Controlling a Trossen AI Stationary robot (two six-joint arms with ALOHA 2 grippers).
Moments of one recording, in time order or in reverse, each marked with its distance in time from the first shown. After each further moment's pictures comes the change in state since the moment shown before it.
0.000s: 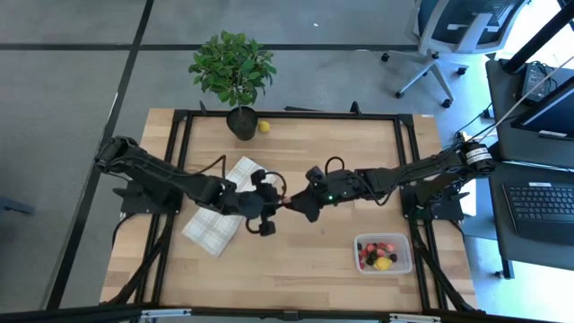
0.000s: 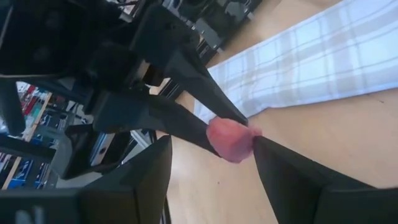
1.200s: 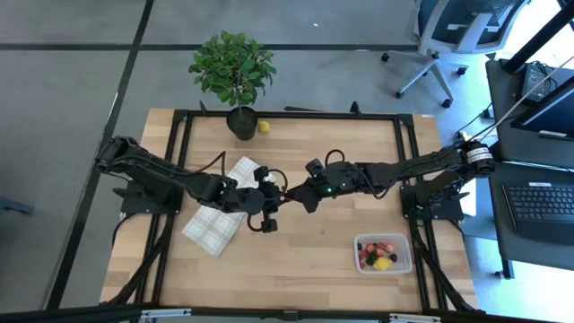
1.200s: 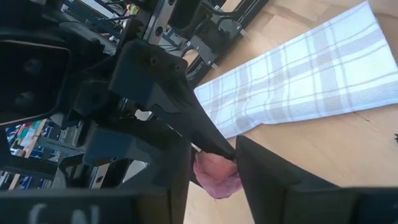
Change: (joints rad) left arm 0.038 0.001 -0.001 0.062 -0.017 0.115; right arm -0.042 -0.002 0.001 0.000 -0.032 -0.001
